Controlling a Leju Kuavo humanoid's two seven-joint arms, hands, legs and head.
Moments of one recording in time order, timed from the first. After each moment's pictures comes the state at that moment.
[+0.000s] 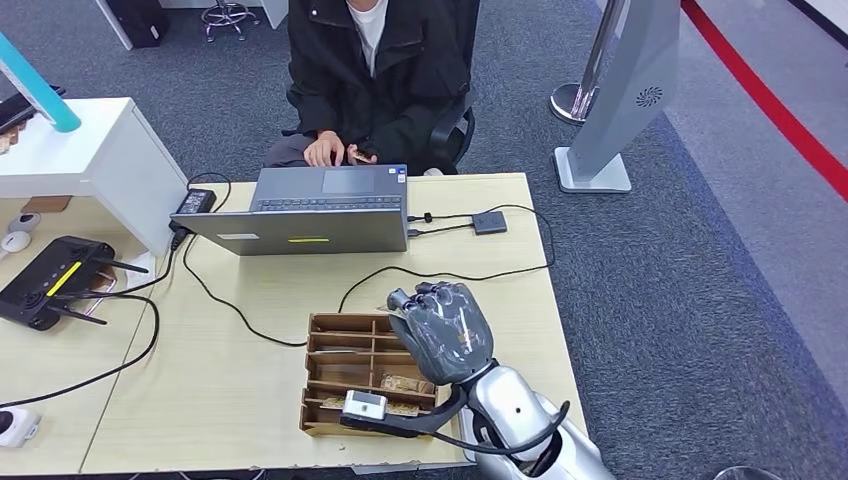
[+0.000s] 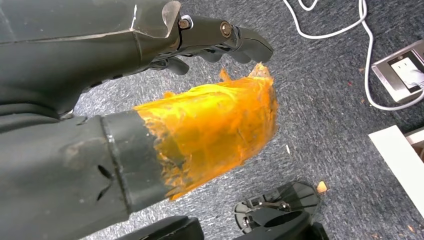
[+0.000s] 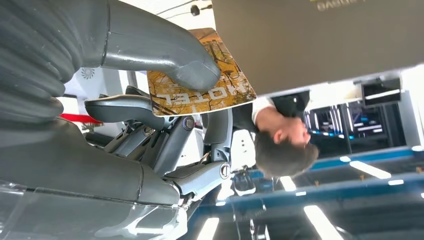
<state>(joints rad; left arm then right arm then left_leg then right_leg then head) -0.07 -0.25 0.62 -0.33 -1.19 0.22 -0.07 -0.21 0.02 0.73 -1.63 1.32 -0.19 0.09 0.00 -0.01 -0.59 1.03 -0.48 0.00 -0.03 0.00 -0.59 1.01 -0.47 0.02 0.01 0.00</state>
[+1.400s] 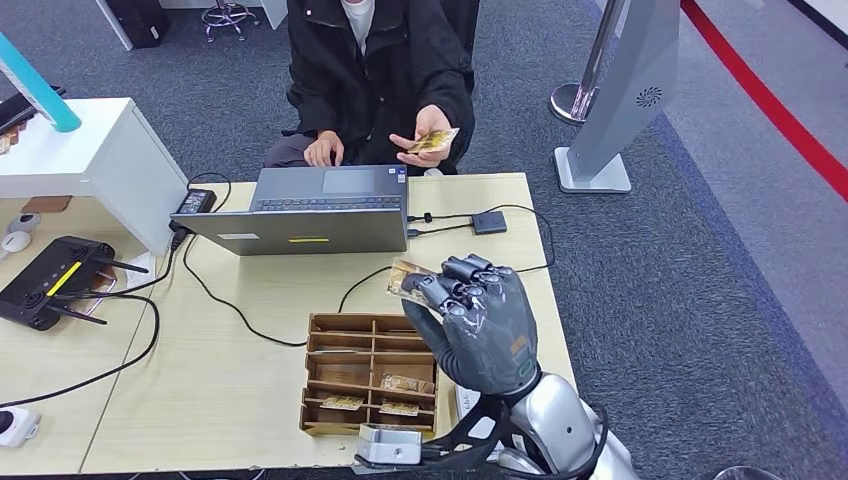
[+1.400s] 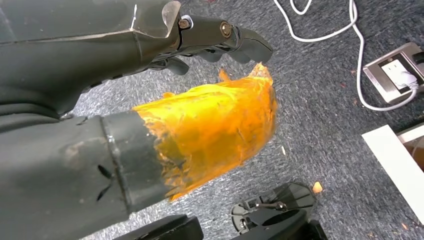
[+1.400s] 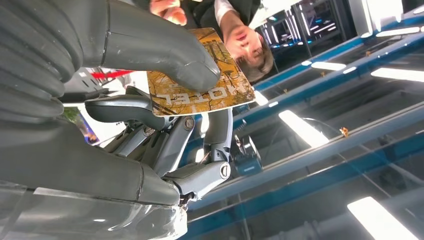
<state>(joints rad) -0.07 -0.25 0.63 -0.34 -1.21 0.22 -0.09 -0.20 -0.02 0.71 -1.89 1.31 -0.35 0.00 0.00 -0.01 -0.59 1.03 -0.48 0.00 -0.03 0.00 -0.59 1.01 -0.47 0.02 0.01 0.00</state>
